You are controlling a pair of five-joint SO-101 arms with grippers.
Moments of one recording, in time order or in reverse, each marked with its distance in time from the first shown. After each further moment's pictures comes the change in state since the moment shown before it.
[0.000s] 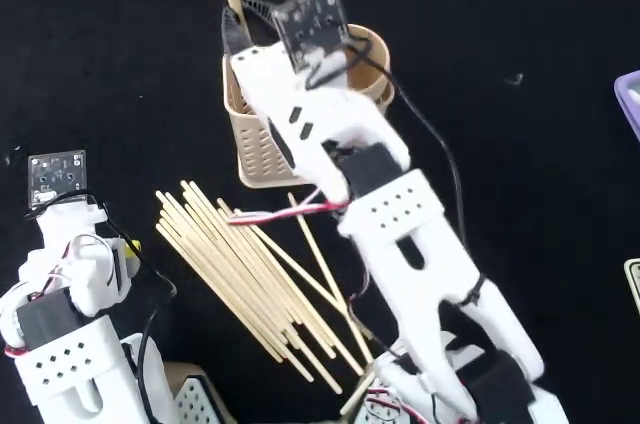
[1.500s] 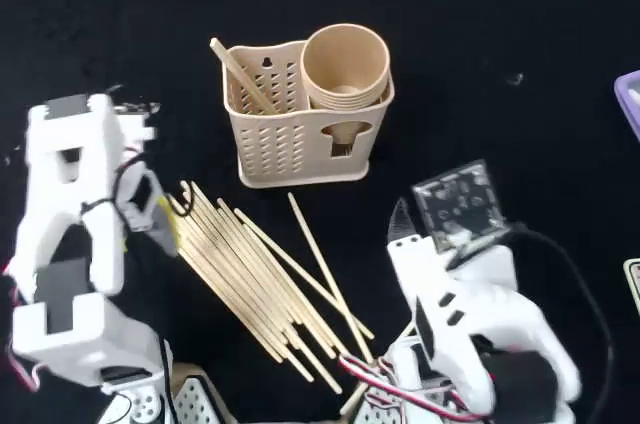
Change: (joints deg) left arm 15.5 80.4 -49.2 19.2 1.5; right arm 22.5 -60.9 17.6 72.4 10.9
